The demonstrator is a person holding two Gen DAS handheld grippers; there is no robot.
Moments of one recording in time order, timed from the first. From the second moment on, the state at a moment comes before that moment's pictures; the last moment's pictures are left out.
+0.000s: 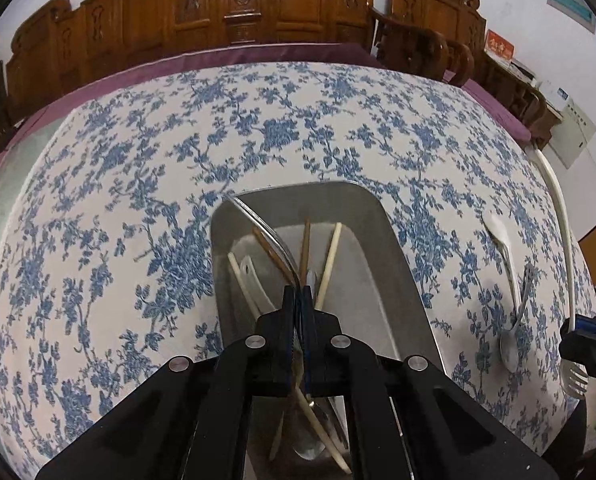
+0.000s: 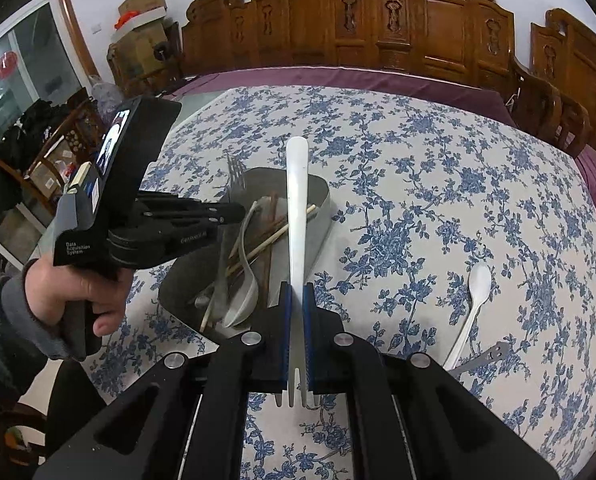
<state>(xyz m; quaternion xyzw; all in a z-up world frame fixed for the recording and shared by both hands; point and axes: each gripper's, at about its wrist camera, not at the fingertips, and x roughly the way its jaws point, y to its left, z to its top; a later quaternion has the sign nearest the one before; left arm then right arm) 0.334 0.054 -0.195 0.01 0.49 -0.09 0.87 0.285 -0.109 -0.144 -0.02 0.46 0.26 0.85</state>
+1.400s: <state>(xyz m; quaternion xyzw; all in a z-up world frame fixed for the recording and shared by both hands) 0.242 0.141 -0.132 -0.02 0.43 -0.05 0.90 0.346 -0.013 -0.212 0.02 0.52 0.26 0.81</state>
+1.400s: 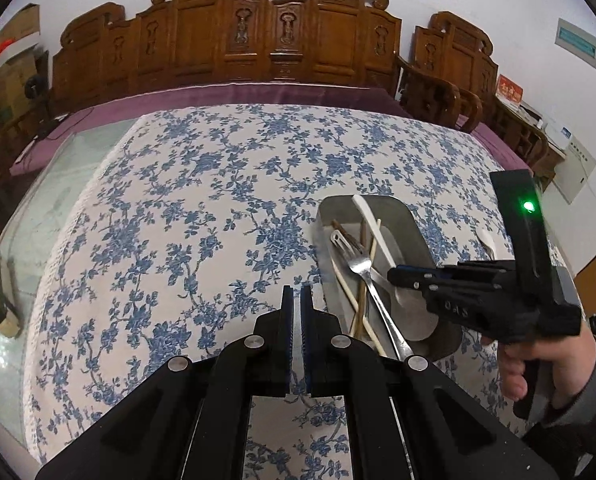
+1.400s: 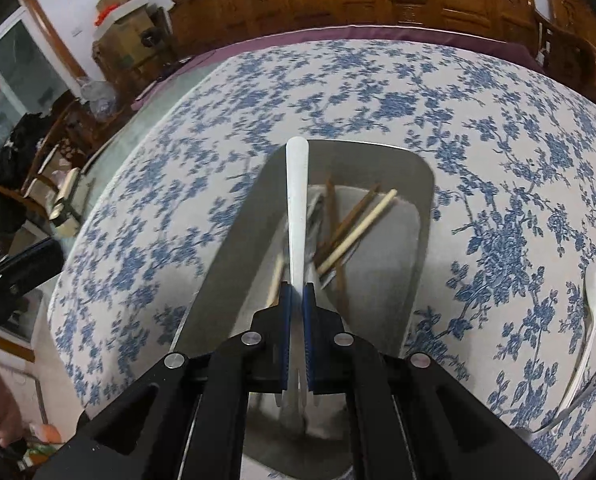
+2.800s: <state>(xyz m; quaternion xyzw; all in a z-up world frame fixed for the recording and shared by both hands) 0.242 0.010 -0.137 0.01 0.44 -0.15 0.89 0.247 -0.233 -0.190 0.05 0.48 0.16 0.86</state>
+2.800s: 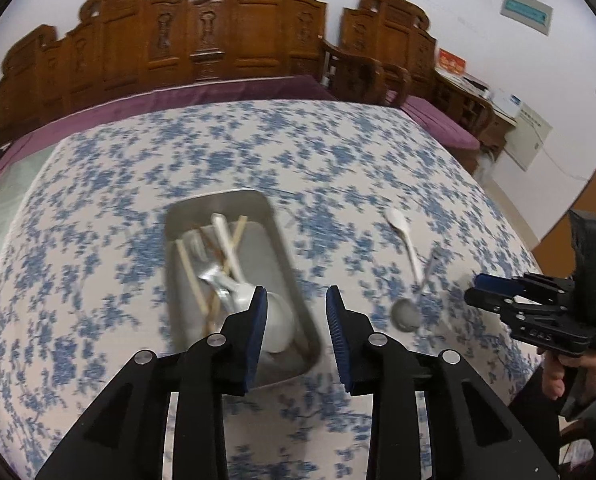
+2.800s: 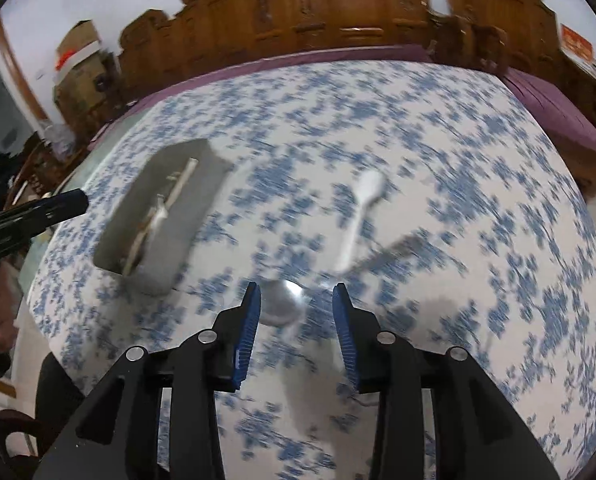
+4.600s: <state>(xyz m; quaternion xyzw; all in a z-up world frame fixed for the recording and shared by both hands) 0.275 -0.175 -0.246 0.16 0.54 -0.27 0.78 0.219 -0.319 -0.220 0.09 0.49 0.14 0.86</state>
